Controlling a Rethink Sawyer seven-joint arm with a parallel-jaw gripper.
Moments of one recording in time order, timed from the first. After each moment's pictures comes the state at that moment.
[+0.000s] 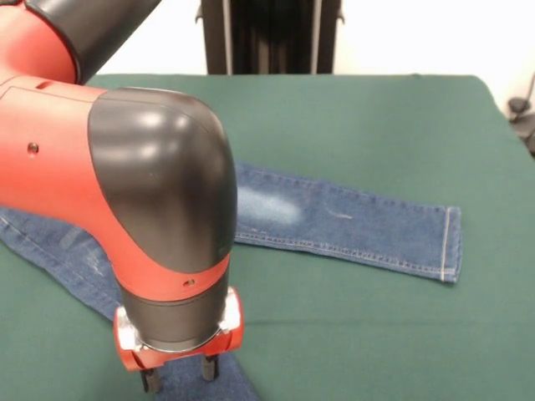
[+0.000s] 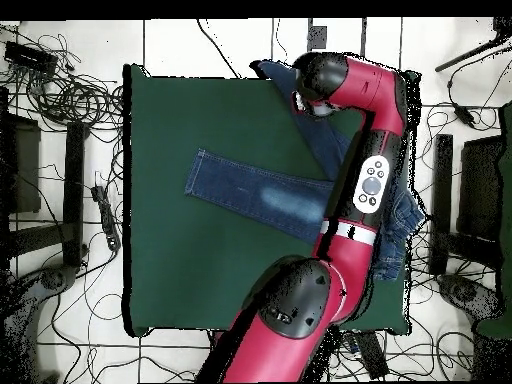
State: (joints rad) arm -0.40 0.06 0.97 0.17 -1.04 1.44 1.25
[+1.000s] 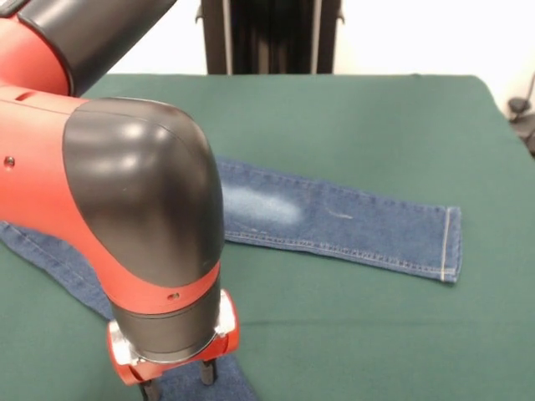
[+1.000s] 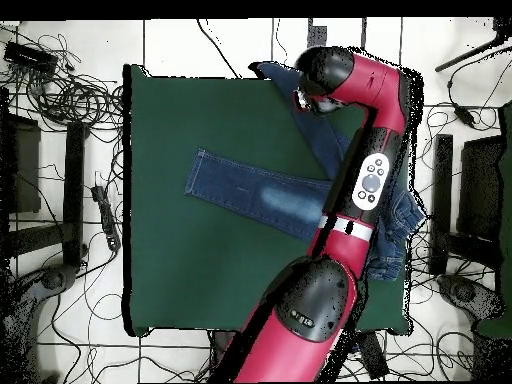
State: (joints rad) arm -0.45 0.06 1.19 0.17 -1.23 1.50 1.10
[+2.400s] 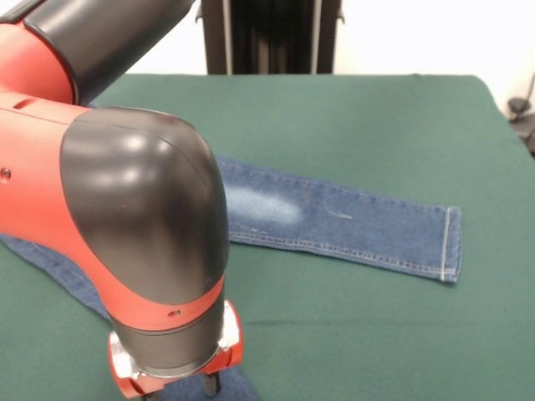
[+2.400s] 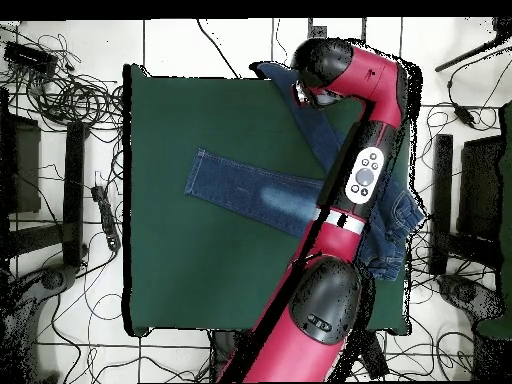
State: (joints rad) arm -0.48 0.06 1.42 0.16 -1.46 1.54 1.10
